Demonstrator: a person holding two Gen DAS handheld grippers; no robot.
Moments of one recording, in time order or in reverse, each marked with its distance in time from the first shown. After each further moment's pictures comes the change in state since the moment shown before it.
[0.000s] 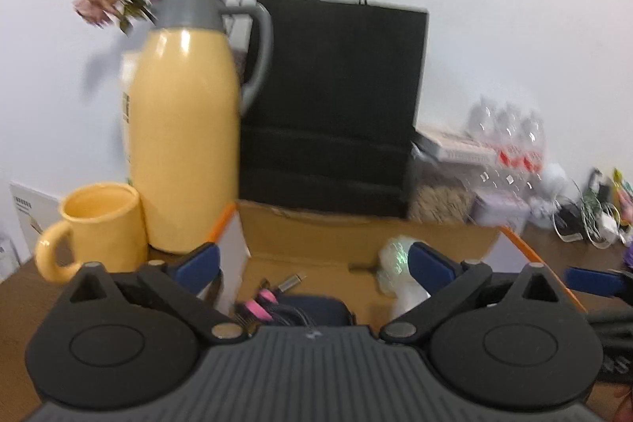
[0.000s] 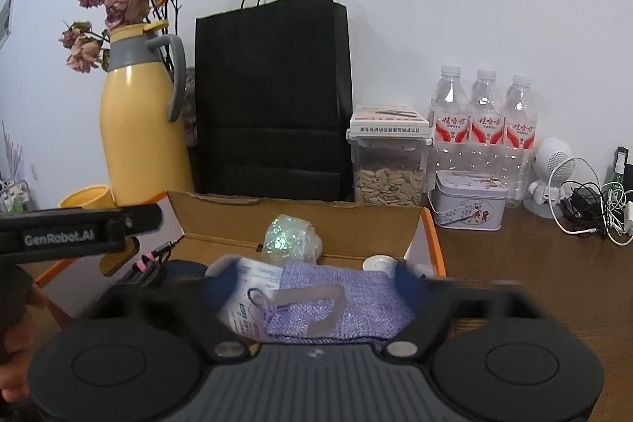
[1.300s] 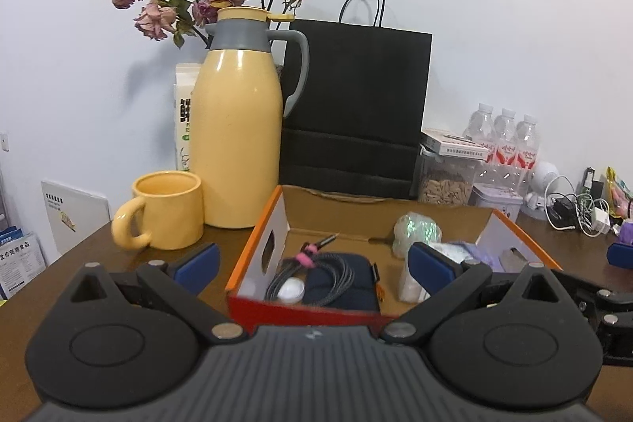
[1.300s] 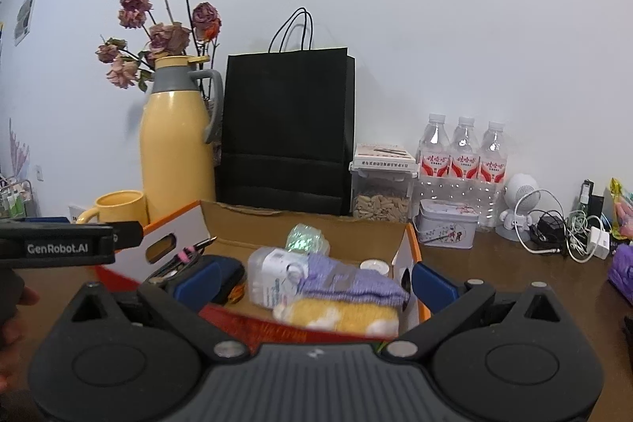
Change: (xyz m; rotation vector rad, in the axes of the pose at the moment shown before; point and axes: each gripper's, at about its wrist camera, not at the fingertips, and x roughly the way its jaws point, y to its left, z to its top) left arm -0.095 0.021 -0.025 0.000 -0.019 0.035; right arm -0.101 0.035 -0.027 -0.061 -0.100 -0.039
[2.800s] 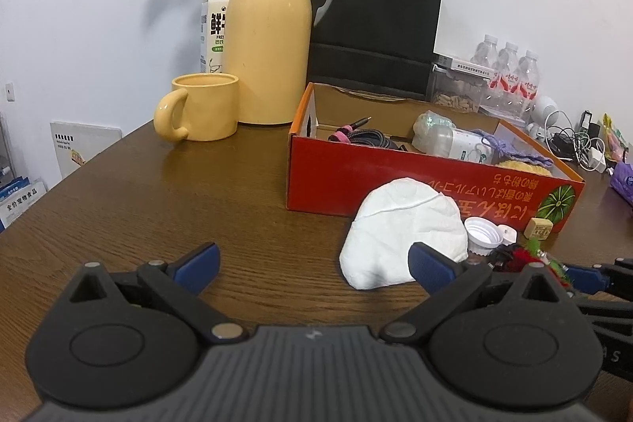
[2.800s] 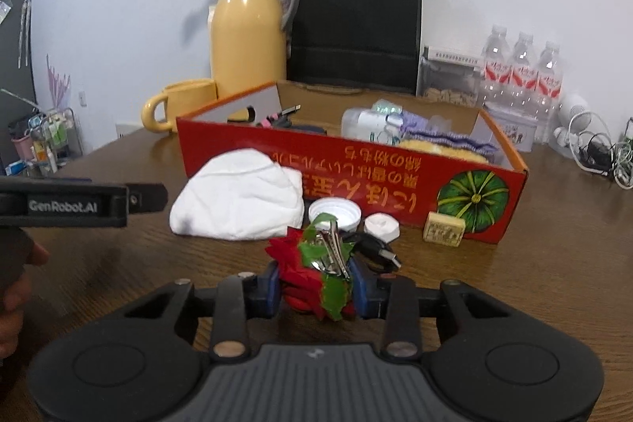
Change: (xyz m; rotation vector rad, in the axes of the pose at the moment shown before) left arm -0.035 0.045 -0.066 -0.011 0.187 -0.007; right arm -0.021 0.054 -0.074 -0.046 0.229 0.129
